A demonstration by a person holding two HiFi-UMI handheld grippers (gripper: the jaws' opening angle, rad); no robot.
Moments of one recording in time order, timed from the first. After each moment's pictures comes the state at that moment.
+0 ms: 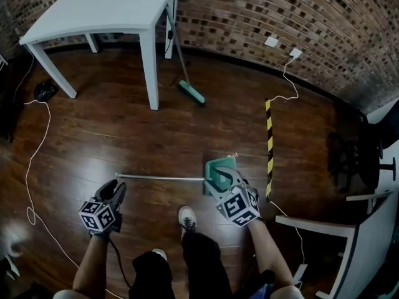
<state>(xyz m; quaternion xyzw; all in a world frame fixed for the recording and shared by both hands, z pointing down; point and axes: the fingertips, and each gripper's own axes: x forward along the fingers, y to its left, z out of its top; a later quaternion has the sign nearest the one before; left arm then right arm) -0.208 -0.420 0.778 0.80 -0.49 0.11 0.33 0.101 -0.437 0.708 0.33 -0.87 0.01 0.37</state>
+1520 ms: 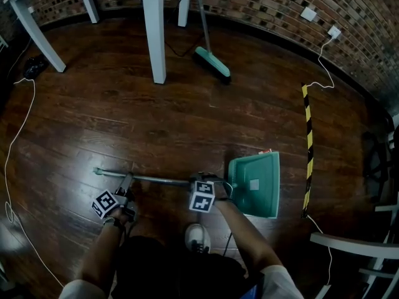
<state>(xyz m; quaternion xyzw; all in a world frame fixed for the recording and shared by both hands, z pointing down) -0.211 -0.466 1.196 0.60 -0.53 -0.17 0.58 0.026 -0.438 1.244 0.04 -0.82 -0.01 0.57</state>
